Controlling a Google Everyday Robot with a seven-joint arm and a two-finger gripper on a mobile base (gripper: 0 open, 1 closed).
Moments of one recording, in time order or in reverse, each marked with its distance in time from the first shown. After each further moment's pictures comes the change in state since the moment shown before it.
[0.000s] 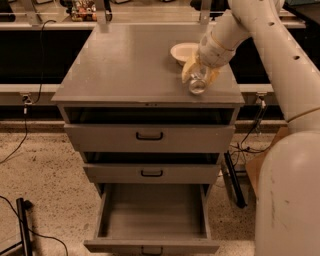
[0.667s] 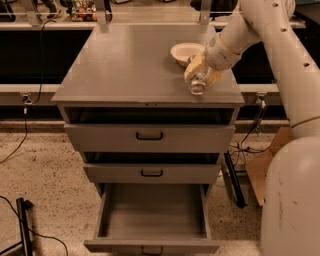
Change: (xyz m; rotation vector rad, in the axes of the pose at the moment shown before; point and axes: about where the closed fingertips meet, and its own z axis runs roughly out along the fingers) arm -0.002 0.009 -0.002 0.090 0.000 0.027
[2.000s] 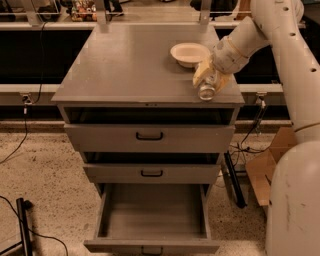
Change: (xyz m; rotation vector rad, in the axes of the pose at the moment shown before) arm -0.015 0.016 -0.005 0.025 -0.049 0.030
